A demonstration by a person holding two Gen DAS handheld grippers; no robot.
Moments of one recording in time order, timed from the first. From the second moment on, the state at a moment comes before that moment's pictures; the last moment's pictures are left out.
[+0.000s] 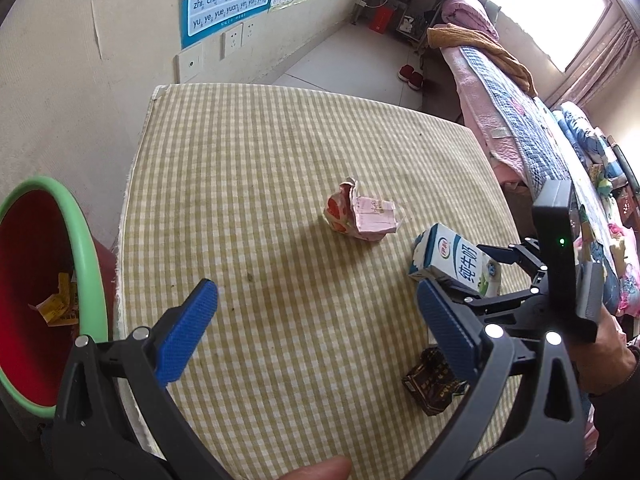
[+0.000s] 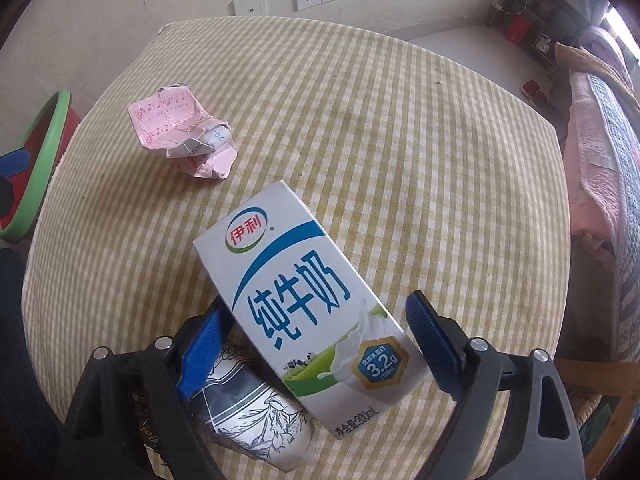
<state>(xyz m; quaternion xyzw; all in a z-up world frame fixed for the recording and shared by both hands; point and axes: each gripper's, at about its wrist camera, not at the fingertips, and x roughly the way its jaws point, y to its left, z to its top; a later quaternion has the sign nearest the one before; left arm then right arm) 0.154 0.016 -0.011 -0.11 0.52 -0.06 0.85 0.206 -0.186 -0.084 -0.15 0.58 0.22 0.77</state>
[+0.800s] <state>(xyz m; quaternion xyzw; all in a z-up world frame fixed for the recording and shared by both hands) 0.244 -0.031 -0.070 -0.13 0.57 -0.06 0.81 0.214 -0.256 -0.058 -0.07 0.57 0.17 0.80</state>
